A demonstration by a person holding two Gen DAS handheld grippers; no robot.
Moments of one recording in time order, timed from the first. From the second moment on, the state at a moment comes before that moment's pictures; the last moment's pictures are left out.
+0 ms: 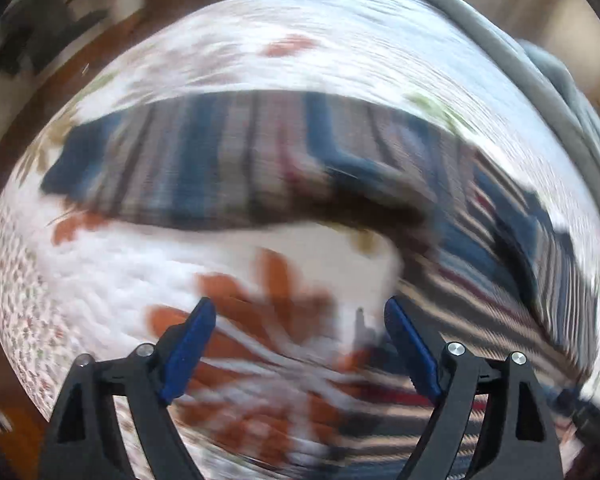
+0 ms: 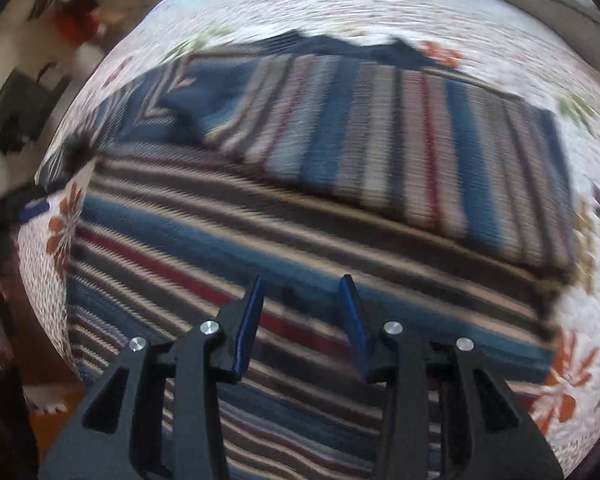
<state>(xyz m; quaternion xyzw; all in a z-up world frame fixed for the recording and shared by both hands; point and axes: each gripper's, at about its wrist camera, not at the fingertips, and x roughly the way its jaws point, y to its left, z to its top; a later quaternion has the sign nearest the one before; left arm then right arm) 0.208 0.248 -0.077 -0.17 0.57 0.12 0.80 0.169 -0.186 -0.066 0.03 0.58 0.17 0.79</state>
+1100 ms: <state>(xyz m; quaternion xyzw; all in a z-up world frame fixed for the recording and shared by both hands) 0.257 0.307 -0.038 -0.21 0.43 0.14 0.87 0.173 -0.156 -0.086 -0.01 0.58 0.16 0.80</state>
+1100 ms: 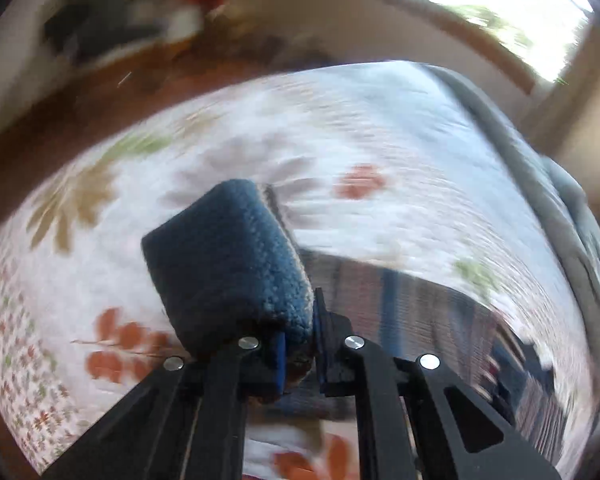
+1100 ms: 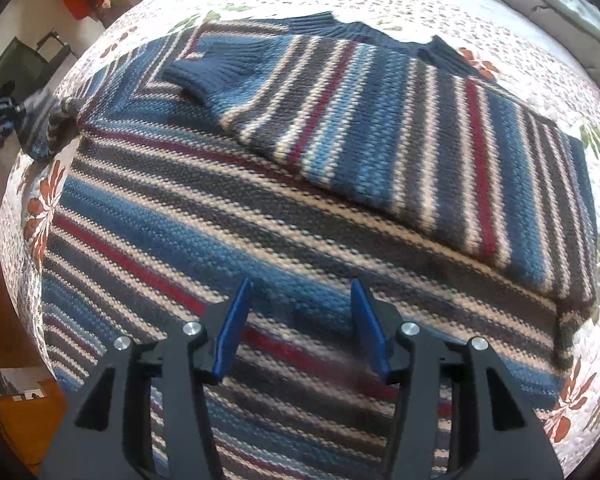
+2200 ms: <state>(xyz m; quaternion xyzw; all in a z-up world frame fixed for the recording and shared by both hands) 0.241 0.184 -0.068 -0.13 0.54 0.01 0.83 0.218 -0.130 -0.064 0.07 0.61 0.22 0.76</state>
